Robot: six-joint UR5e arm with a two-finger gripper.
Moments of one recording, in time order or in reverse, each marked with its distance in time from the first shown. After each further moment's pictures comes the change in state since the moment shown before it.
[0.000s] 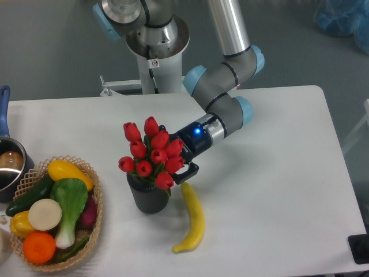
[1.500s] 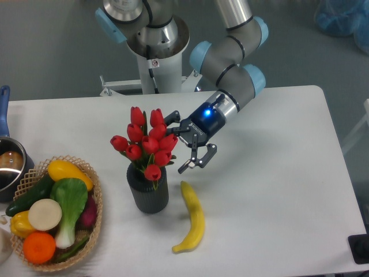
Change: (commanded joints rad) arm 0.161 0.216 -0.080 -0.006 0.463 -0.011
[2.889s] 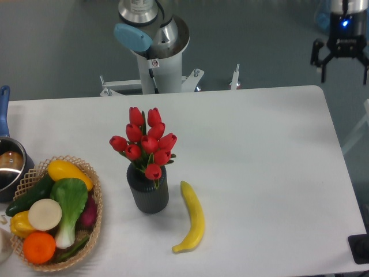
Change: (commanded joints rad) arm 0.459 0.186 0.385 -0.207 0.879 0.037
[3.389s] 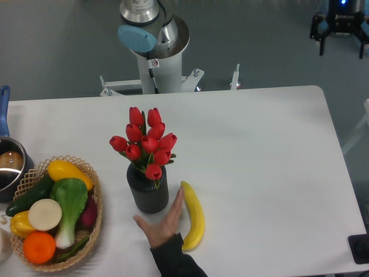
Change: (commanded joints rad) arm 0.084 0.063 -0.035 -0.164 0.071 0.325
